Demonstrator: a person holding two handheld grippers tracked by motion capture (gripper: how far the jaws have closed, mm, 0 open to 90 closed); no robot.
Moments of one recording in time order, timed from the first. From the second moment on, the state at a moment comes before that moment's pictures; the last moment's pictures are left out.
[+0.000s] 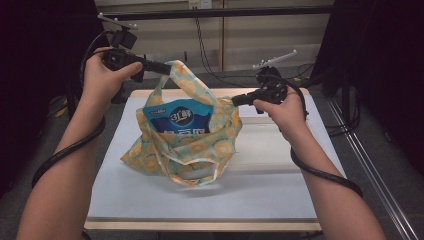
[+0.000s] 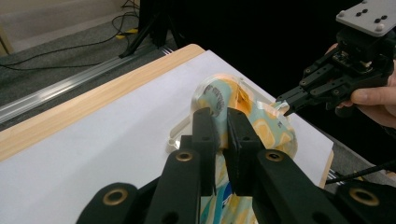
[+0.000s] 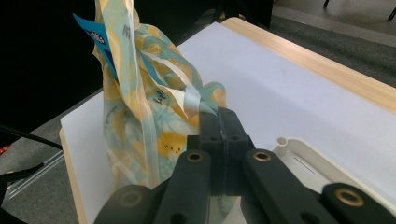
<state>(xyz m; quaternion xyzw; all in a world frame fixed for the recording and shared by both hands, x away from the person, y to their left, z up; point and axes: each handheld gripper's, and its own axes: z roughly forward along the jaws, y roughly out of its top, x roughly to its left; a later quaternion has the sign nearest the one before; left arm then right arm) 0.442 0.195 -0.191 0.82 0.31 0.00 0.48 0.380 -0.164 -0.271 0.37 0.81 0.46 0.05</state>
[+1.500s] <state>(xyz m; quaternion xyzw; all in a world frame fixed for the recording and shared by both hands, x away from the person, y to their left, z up) 0.459 0.214 -0.246 0.82 0.37 -0.01 0.44 0.387 -0.154 -0.305 0.38 0.81 0.44 0.04</state>
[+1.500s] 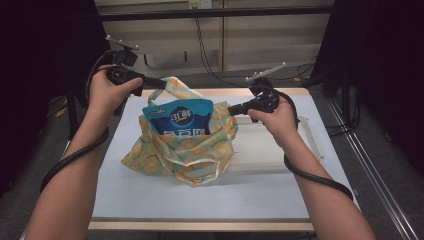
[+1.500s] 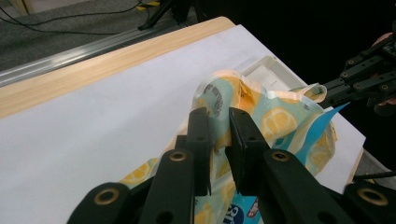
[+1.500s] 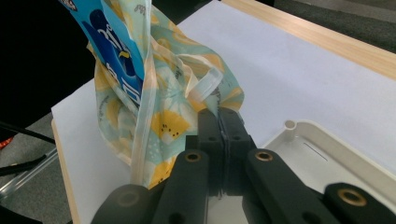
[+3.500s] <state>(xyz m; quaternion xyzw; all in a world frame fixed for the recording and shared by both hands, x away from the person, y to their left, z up) 0.429 0.272 -0.336 0.80 0.44 -0.06 0.40 0.386 -0.129 -0.314 0.37 0.82 0.44 0.03</state>
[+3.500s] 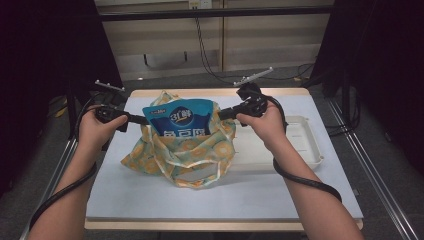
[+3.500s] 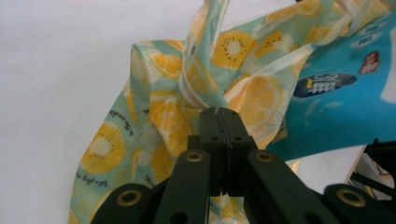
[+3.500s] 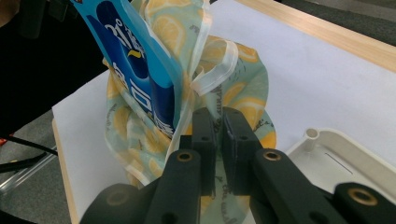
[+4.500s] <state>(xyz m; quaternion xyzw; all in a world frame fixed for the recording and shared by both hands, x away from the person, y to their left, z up) 0.426 0.307 -0.347 0.80 0.47 -0.04 0.38 0.380 -0.151 -0.327 0.38 0.82 0.43 0.03</state>
